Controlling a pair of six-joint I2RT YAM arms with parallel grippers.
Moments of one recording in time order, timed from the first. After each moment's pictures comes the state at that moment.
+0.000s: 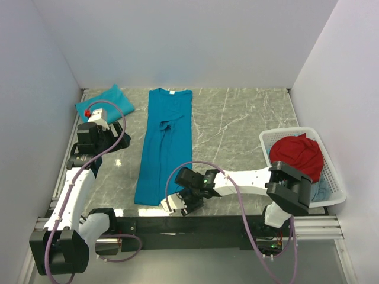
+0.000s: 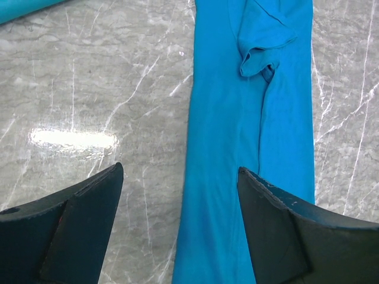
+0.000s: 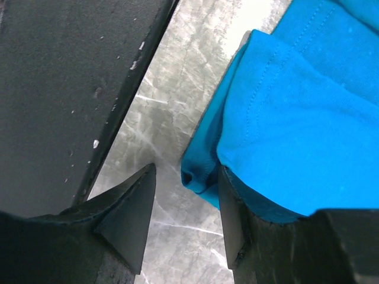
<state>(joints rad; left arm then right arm) 0.04 0.95 0.74 -0.31 0.19 -0.30 1.19 1.60 0.88 -0.43 -0.29 -0.86</state>
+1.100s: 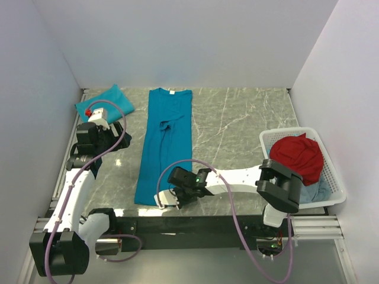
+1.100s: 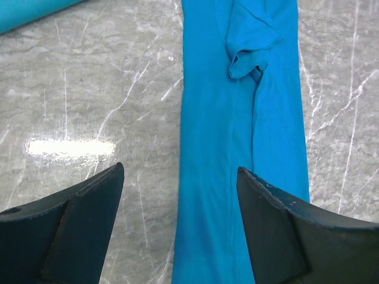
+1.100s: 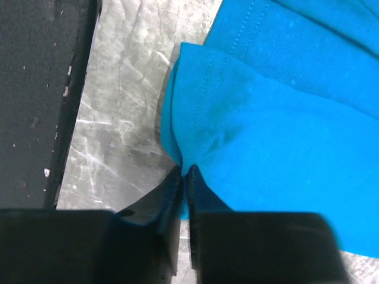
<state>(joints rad) 0.04 0.95 0.74 -0.30 0.22 -0.28 1.20 1.70 0.97 -0.43 -0.17 -0.77</state>
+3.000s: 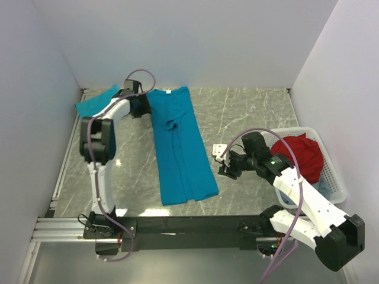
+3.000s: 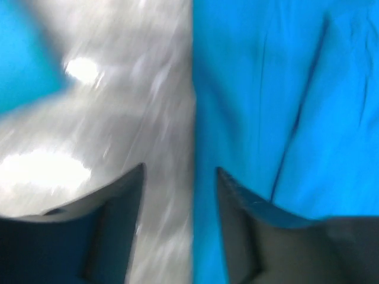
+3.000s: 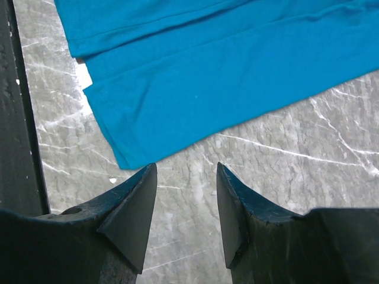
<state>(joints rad) -0.13 2.30 1.87 -0.44 0.03 -0.48 0.49 0.97 0.77 -0.61 -0.57 -0.77</state>
